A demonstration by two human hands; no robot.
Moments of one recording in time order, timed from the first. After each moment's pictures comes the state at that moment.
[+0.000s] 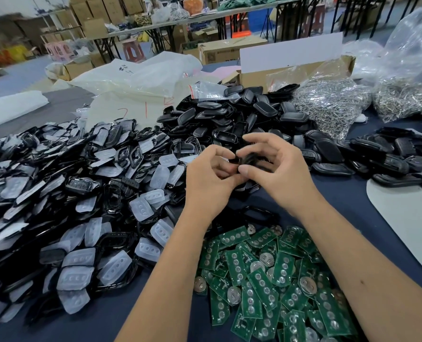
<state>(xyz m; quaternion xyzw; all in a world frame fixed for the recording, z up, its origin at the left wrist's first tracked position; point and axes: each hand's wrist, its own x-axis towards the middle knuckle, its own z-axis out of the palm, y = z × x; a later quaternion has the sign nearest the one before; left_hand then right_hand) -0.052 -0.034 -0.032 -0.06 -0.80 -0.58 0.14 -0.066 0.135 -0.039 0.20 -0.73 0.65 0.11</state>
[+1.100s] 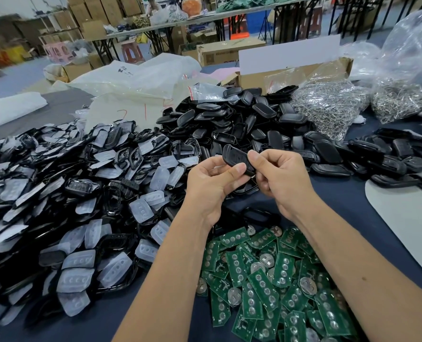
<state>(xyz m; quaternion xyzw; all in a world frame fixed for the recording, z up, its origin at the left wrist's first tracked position) -0.049 -0.026 -0.028 0.03 -0.53 -0.85 -0.02 -0.057 0.124 -0.031 0.06 -0.63 0.78 0.03</state>
